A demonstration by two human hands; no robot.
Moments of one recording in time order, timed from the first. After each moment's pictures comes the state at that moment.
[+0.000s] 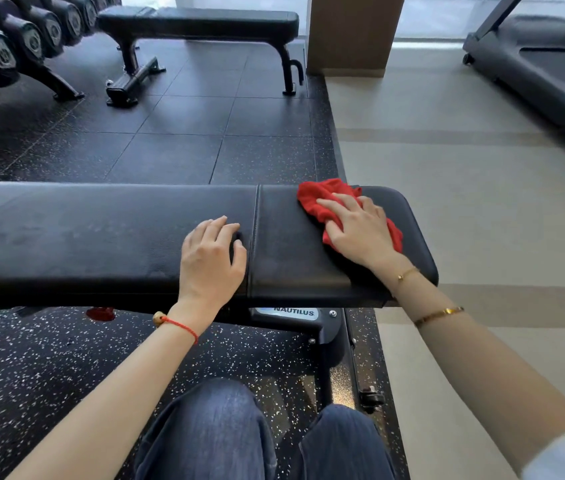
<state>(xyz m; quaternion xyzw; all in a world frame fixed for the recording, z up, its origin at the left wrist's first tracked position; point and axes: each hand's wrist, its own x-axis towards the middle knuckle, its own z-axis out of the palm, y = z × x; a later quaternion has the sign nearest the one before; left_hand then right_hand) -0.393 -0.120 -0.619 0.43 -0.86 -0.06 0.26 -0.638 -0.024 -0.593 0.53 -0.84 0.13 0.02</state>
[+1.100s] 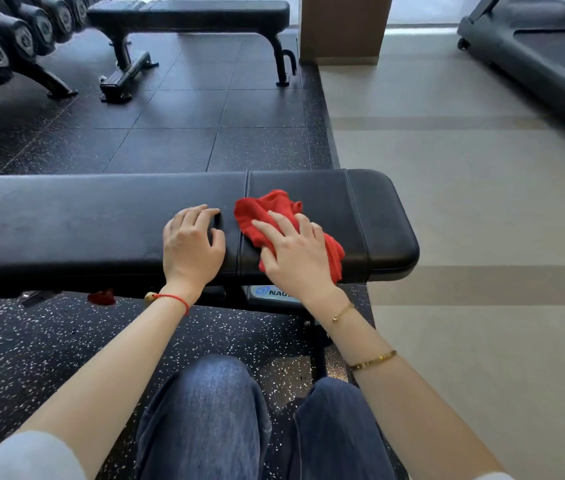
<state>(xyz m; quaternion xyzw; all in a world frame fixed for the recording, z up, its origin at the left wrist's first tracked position) -0.383 -0.122 -0.622 0.45 -0.84 -0.06 0.29 -0.519 0.004 -0.601 0.57 -0.81 0.14 0.03</state>
